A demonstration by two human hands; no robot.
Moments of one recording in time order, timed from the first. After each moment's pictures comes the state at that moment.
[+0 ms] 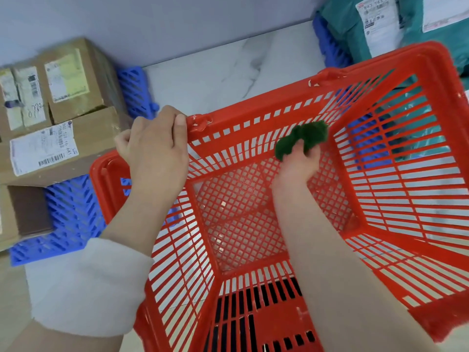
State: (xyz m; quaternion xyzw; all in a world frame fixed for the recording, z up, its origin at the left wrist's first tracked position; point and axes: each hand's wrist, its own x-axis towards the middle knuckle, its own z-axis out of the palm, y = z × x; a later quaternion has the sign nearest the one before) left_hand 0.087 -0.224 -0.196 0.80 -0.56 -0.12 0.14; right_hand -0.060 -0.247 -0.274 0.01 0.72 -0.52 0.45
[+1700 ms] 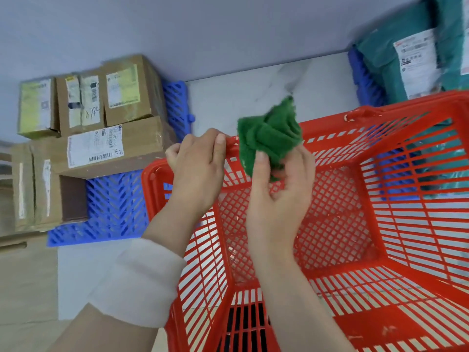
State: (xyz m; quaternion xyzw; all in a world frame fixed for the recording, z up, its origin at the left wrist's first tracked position) left_hand 0.092 -0.220 -0.189 0.78 -0.57 -0.20 0.16; right_hand -0.008 -0.205 -0.192 -0.55 0.64 -0.48 0.25
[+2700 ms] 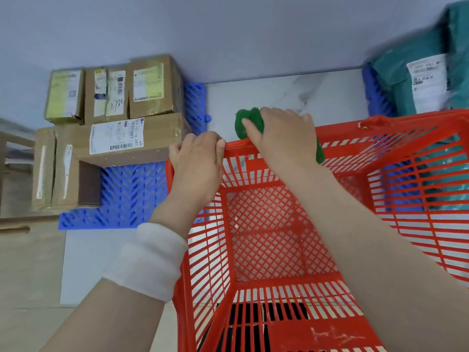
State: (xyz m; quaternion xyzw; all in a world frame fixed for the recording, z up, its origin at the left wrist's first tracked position) left_hand 0.118 -0.205 -0.193 0.80 -0.57 -0.14 0.13; right_hand -0.003 -0.284 -0.198 -0.83 0.54 -0.08 0.11
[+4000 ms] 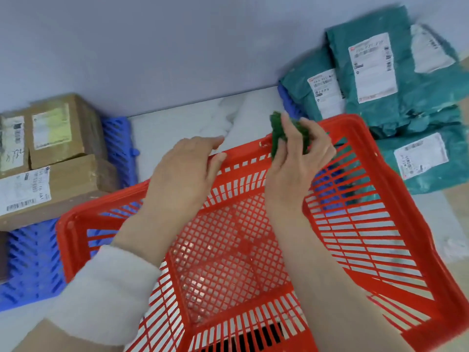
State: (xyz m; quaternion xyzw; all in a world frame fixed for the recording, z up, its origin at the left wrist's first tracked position) left_hand 0.033 -0.267 -0.182 0.67 -0.70 -0.19 0.13; right_hand -0.108 -0.283 -0.207 -0.56 0.70 -0.46 0.04
